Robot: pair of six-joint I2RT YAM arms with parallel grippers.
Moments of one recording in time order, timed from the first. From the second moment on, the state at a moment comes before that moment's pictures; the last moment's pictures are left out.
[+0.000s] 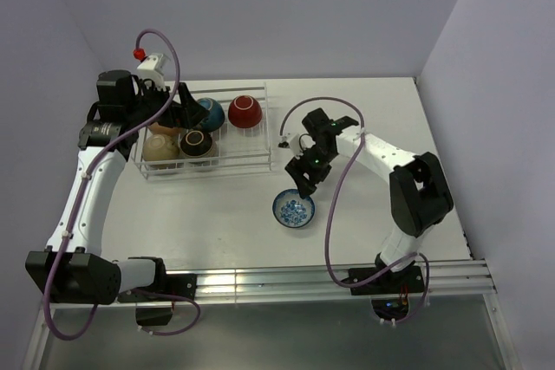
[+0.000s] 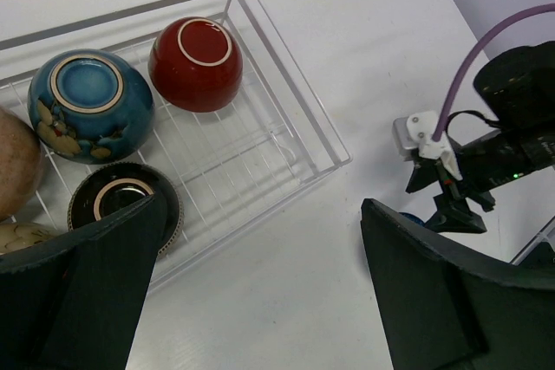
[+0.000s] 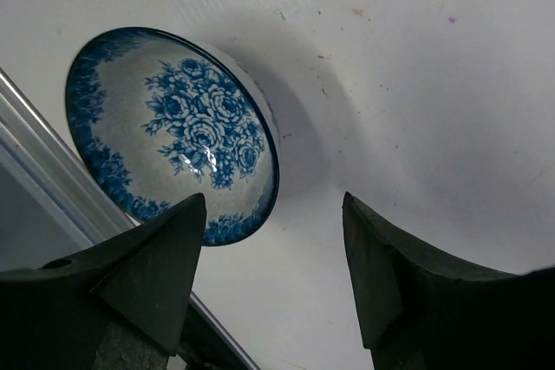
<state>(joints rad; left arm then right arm) -0.07 1.25 1.33 -0.50 0.57 -0.15 0.49 1.70 1.26 -0.92 -0.43 -0.40</state>
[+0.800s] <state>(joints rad) -0.07 1.24 1.26 -0.42 0.65 -0.21 0.44 1.86 1.25 -1.00 -0.75 -0.51</state>
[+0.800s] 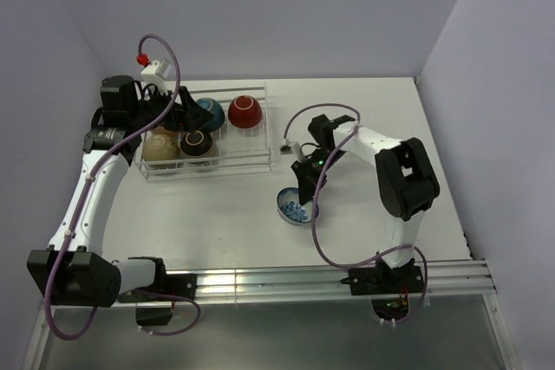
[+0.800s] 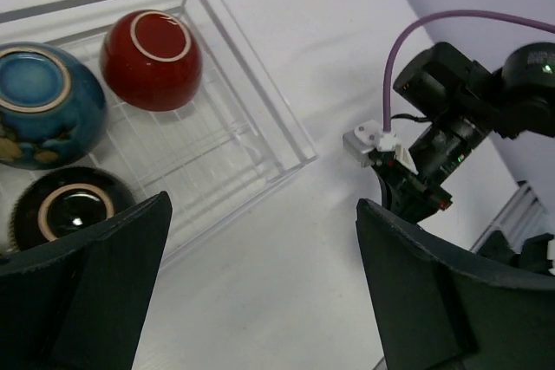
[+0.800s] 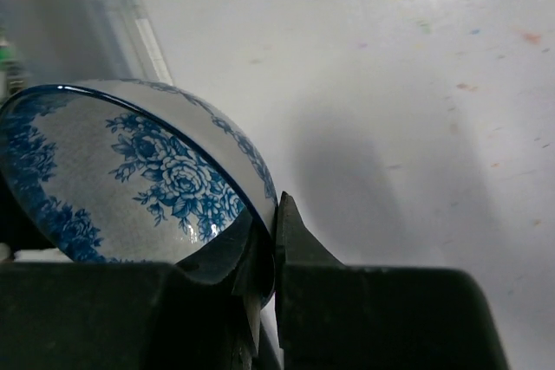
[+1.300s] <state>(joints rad) -0.06 1.18 1.18 -0.23 0.86 -0.47 0.35 1.86 1.64 -1.33 -1.24 -0.73</state>
